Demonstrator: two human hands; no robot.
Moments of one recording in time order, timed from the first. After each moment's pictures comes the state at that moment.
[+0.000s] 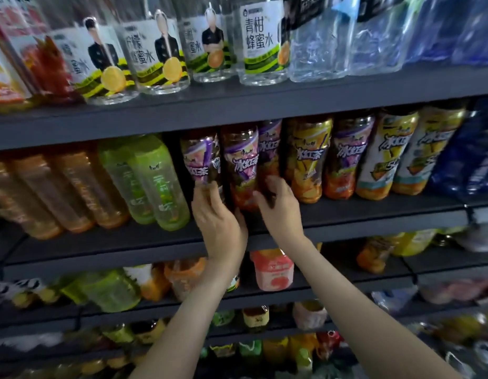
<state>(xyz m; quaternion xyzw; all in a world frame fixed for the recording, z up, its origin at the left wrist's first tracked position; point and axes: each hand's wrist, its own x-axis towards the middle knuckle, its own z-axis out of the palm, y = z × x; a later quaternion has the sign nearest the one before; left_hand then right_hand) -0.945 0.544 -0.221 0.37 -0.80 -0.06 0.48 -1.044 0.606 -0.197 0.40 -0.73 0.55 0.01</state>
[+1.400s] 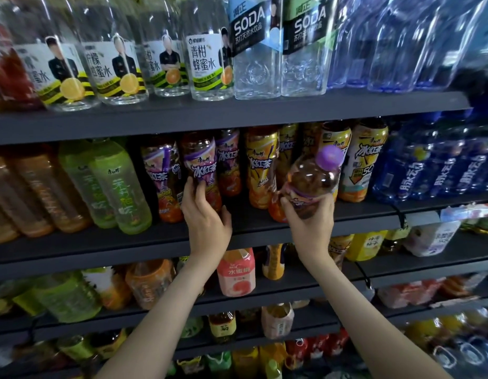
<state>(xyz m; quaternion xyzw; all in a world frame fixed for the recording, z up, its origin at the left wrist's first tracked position) -0.981 0.582 -0.209 0.27 -0.80 -0.07 0.54 -1.105 0.717 -0.200 0.30 -0.68 0.63 0.19</state>
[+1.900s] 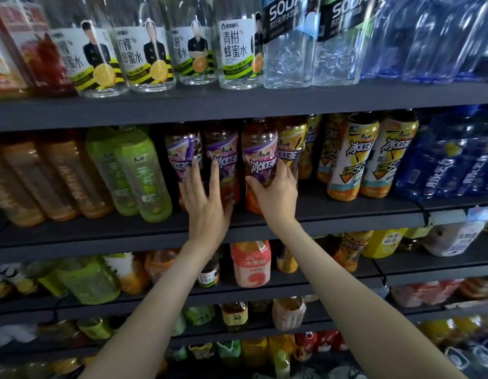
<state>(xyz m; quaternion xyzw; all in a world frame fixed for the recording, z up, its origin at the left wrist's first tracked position) -0.952 0.549 -0.203 0.31 -0.85 0.01 0.42 -1.065 0.631 -0.169 0.36 -0.76 0.53 0.10</state>
